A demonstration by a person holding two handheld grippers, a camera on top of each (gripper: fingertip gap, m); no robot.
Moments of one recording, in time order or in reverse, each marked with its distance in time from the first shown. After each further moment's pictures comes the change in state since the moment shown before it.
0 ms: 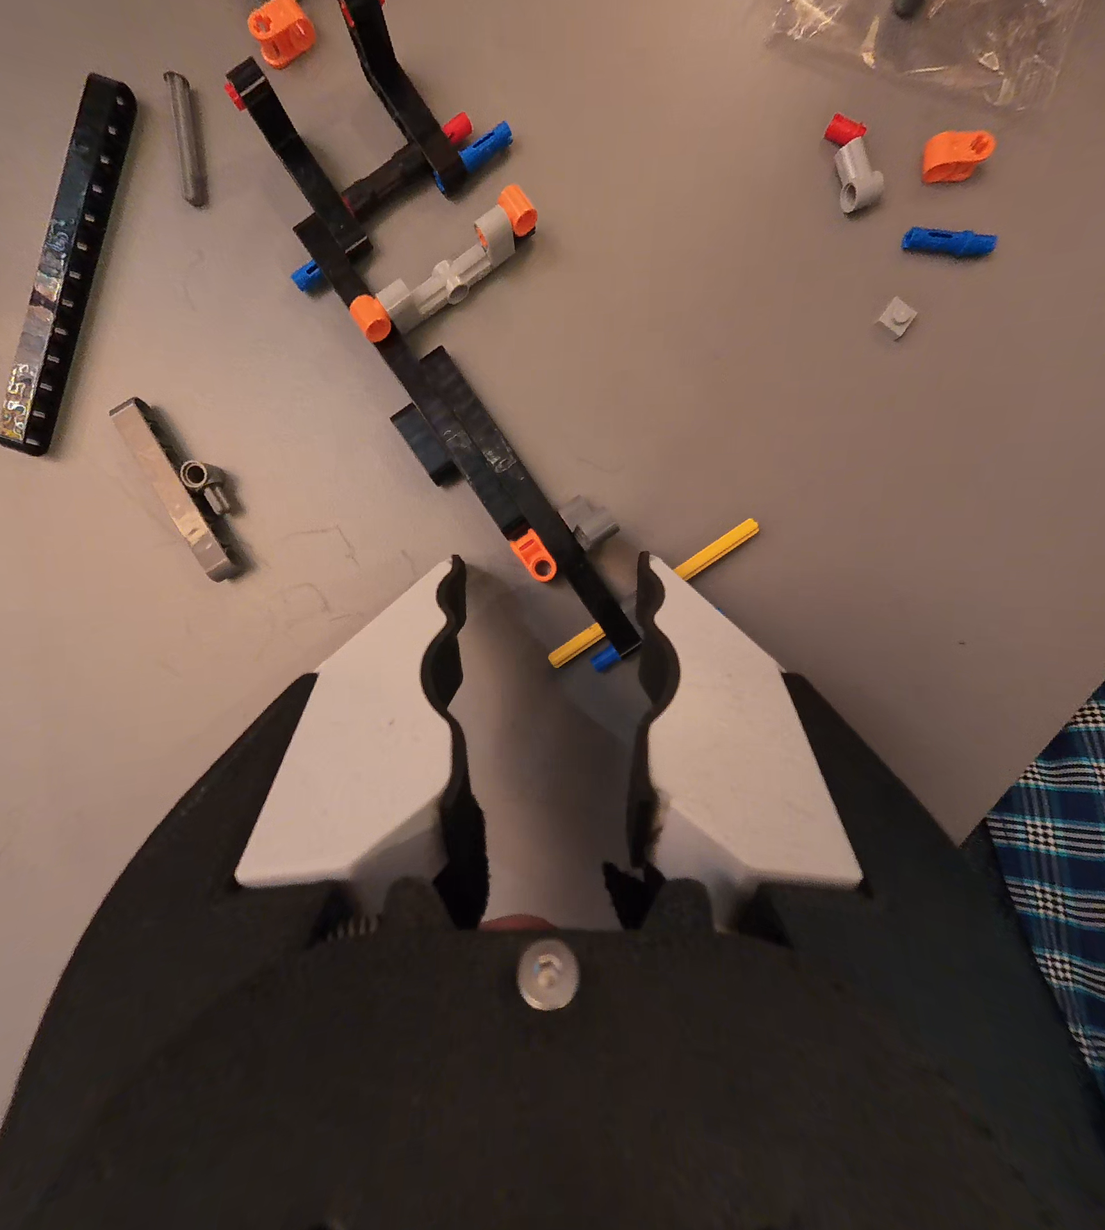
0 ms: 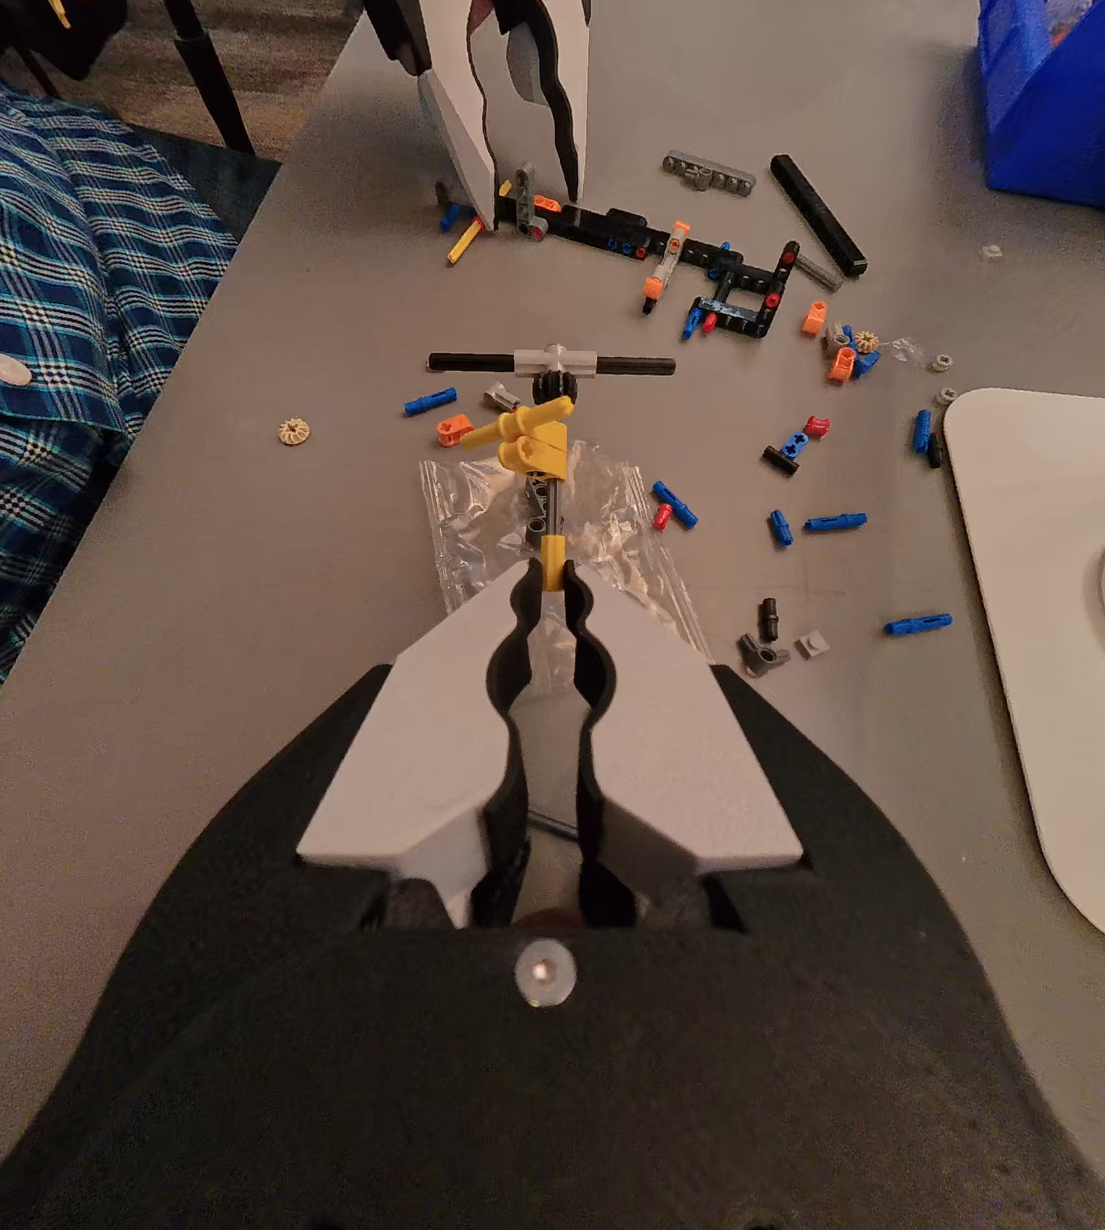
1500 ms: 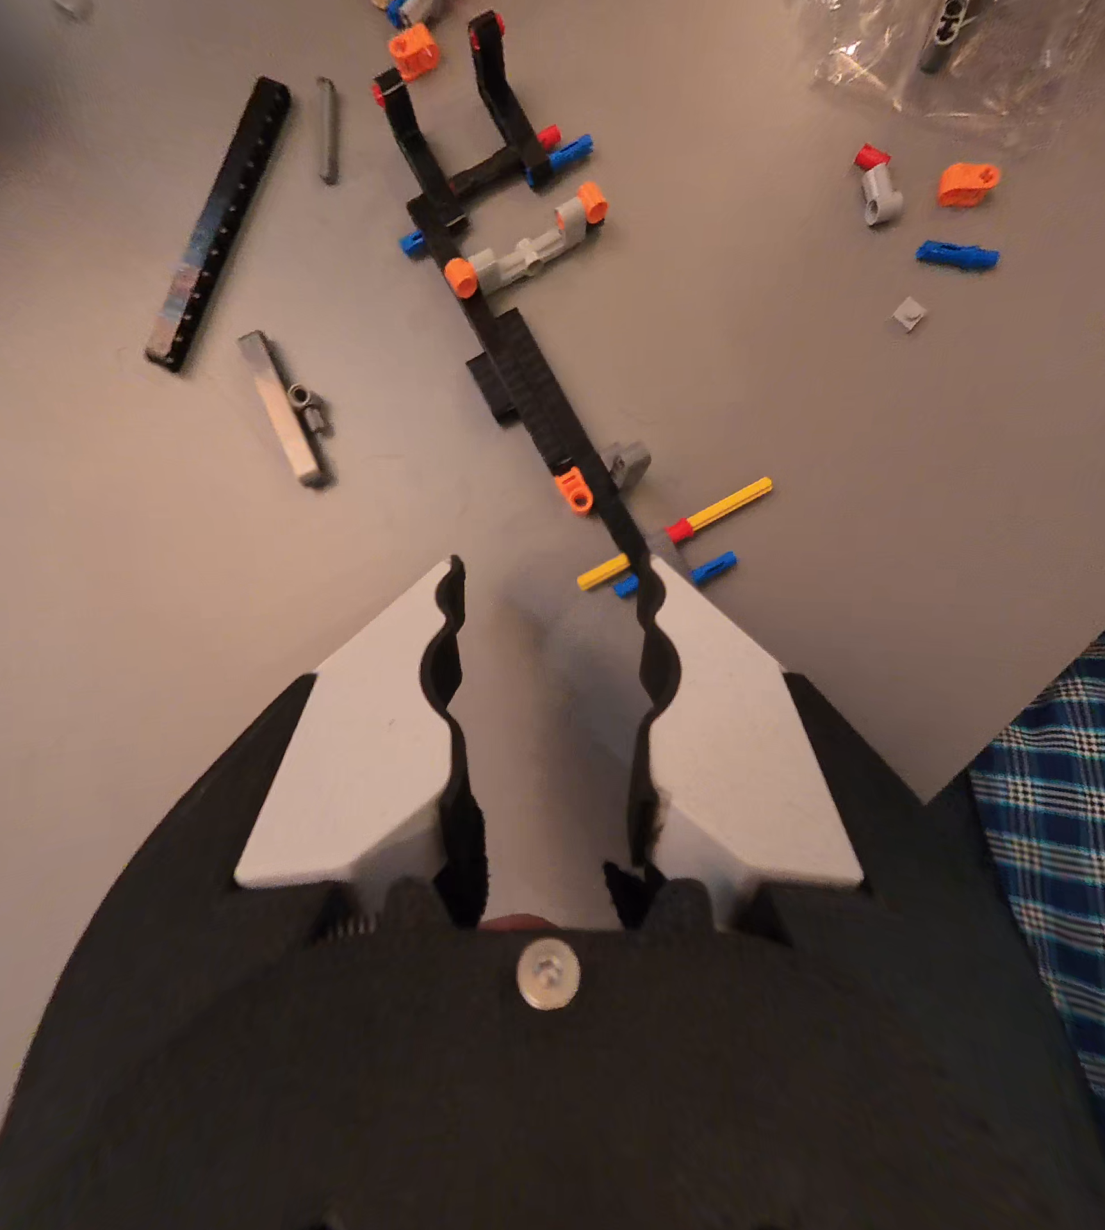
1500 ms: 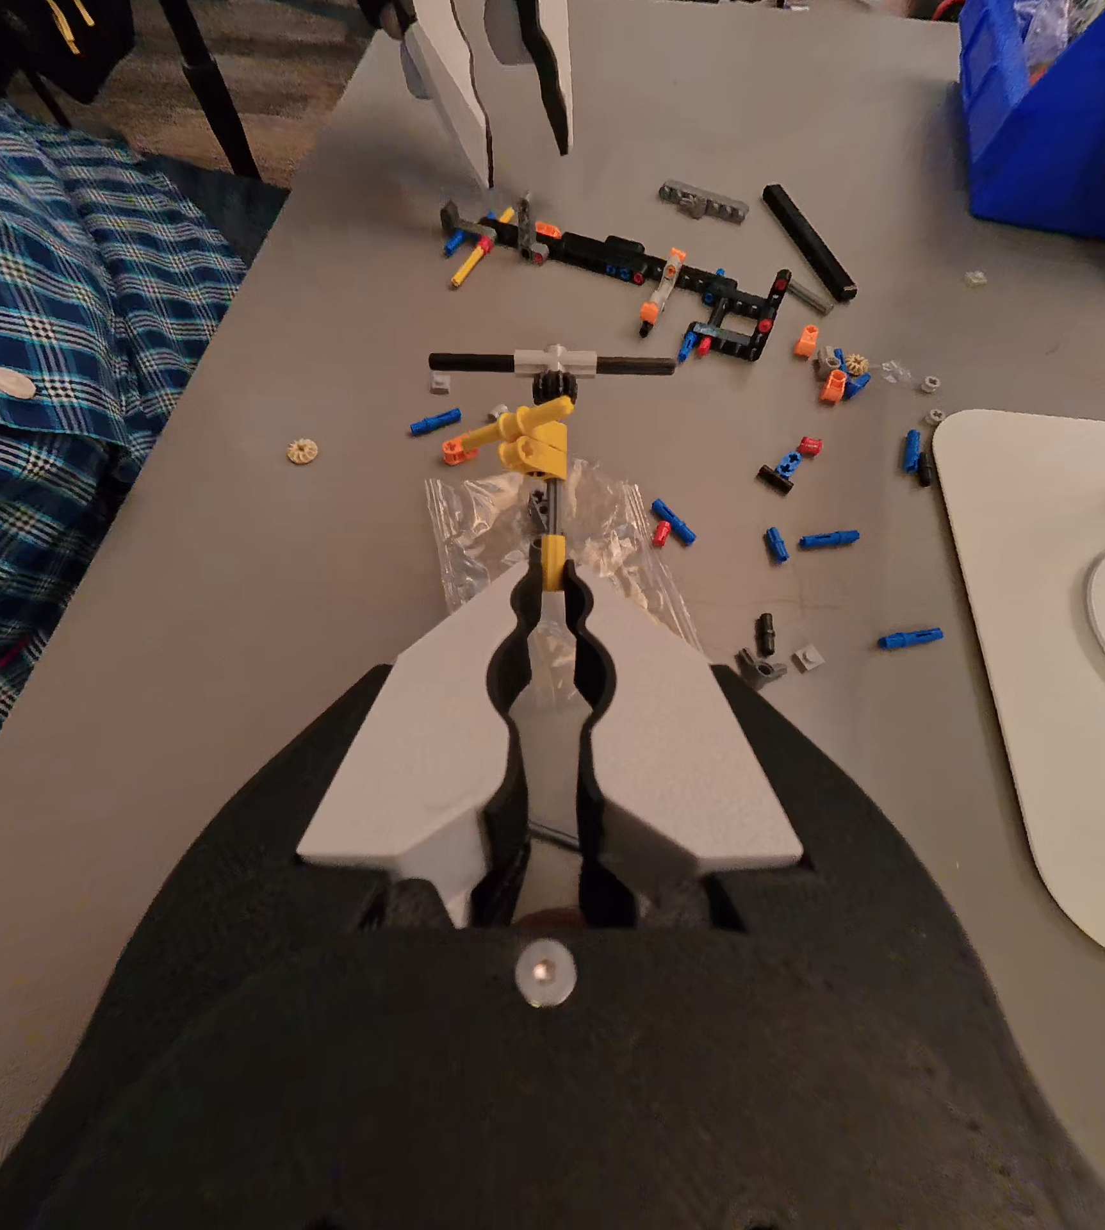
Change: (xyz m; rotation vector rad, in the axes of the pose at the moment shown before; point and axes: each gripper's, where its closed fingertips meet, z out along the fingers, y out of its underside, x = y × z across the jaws) left arm -0.010 0.010 -0.033 0.061 -0.082 -0.063; right arm -0.001 -0.009 0.000 0.021 0.006 -0.002
